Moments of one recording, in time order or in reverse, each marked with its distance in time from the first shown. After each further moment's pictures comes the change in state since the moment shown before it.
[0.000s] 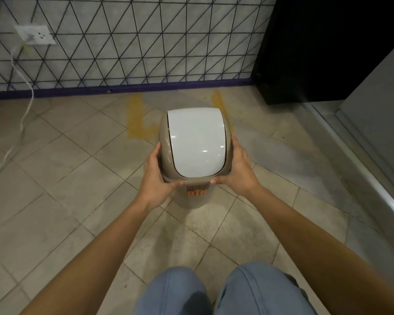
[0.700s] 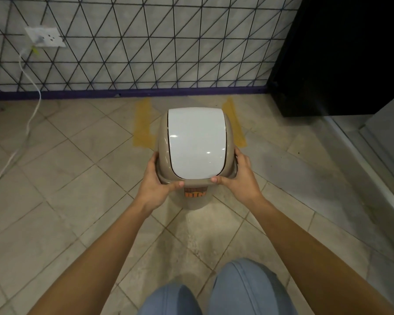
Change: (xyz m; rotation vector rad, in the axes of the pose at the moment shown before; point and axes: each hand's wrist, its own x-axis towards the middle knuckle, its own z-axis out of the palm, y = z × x) left_hand 0.062 -0.016 -0.008 -0.131 0.036 -0.163; right_hand 0.069 0.016 0.014 0.297 -0.007 -0.026
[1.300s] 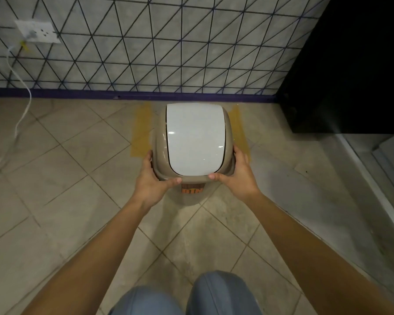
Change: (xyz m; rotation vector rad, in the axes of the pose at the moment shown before) left_hand 0.083 0.016 -0.011 -0.003 0.112 -0.094; right_hand 0.097 -0.010 0.009 -0.073 -0.048 0.007
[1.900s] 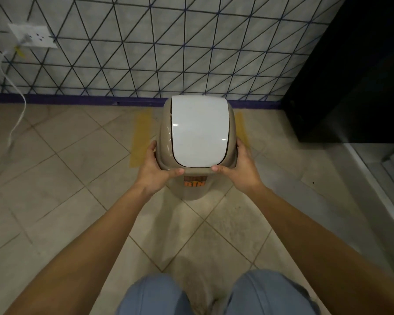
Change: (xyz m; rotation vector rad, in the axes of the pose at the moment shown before) left_hand 0.071 0.022 -0.002 0.013 -0.032 0.014; right_hand 0.066 -0.012 0.001 -0.061 0.009 -0.015
